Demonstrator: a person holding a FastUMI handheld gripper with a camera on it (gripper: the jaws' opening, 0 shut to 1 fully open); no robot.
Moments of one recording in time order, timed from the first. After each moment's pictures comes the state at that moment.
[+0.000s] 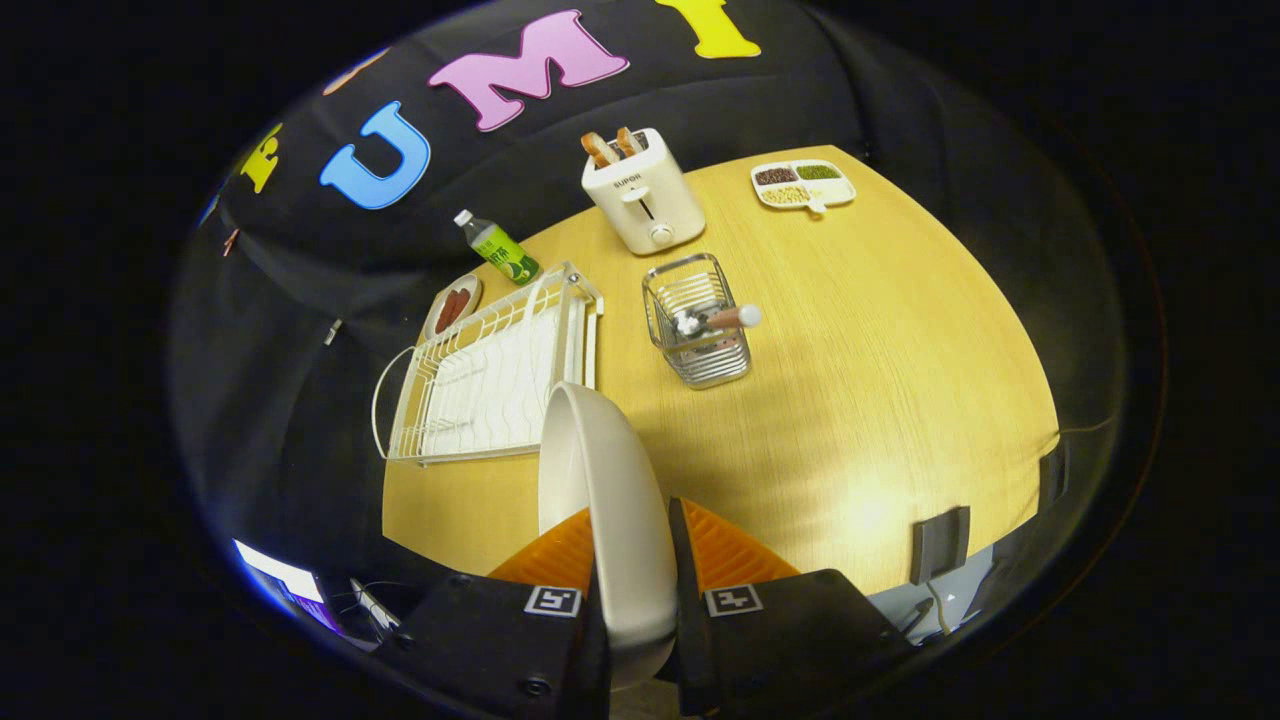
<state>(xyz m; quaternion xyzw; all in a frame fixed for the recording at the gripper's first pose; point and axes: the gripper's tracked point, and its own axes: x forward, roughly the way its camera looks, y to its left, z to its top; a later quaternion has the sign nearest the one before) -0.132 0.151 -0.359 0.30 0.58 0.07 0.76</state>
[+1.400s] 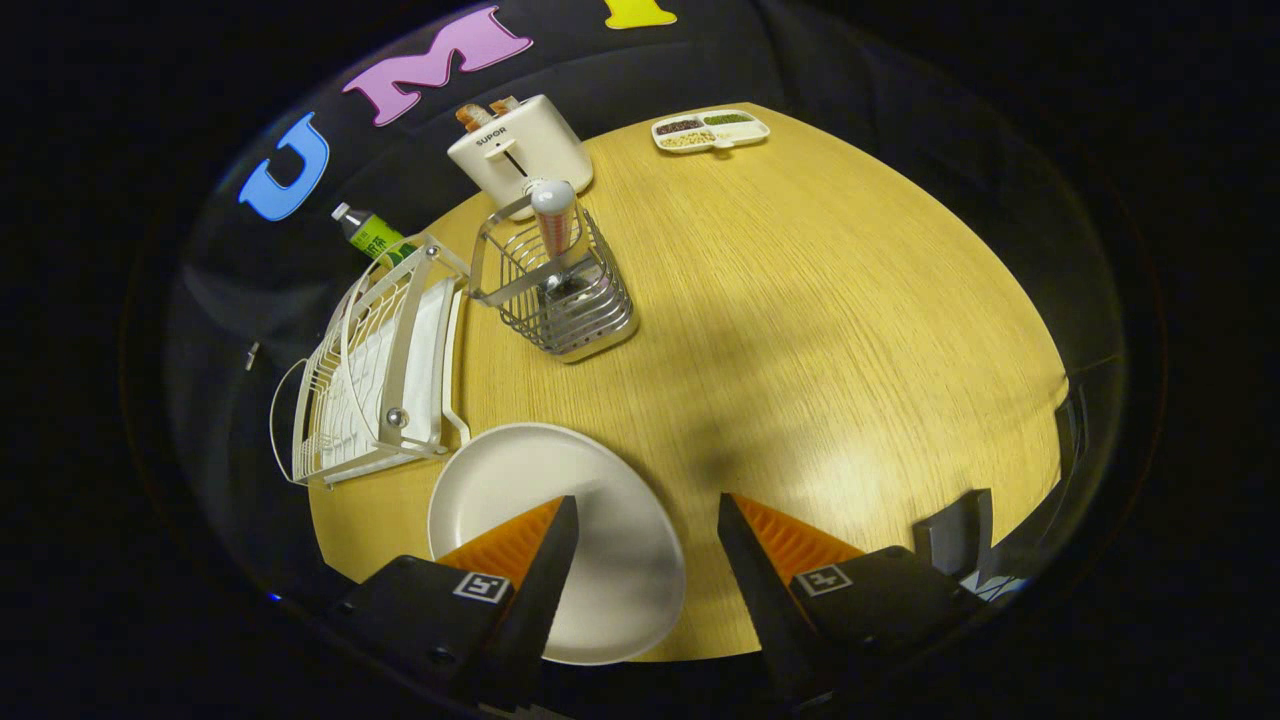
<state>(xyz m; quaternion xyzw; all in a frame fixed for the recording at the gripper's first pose) -0.142 0.121 -0.458 0.29 0.59 -0.02 0.75</state>
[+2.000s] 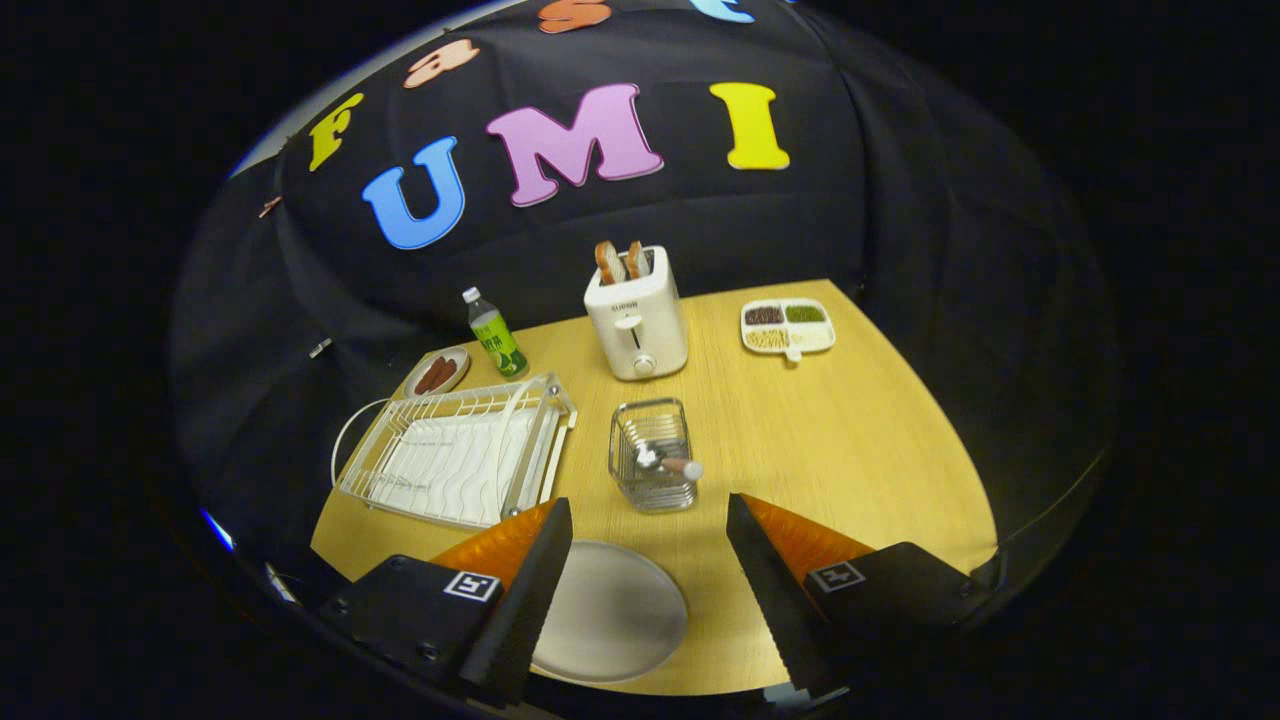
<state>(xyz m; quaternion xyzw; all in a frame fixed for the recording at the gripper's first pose) -0.042 0.074 -0.314 0.18 0.40 0.05 0.90</state>
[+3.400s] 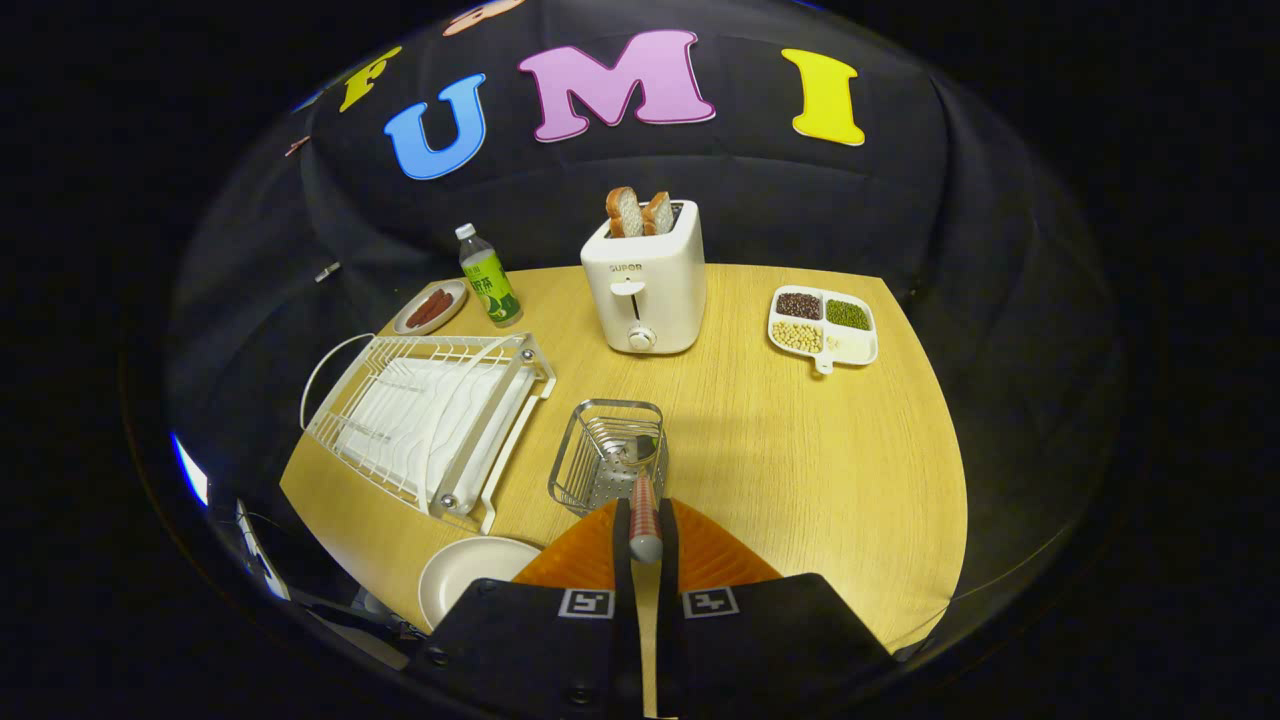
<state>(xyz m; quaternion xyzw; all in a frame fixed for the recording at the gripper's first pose) -0.007 0.059 -0.370 0.14 0.47 0.15 0.86</state>
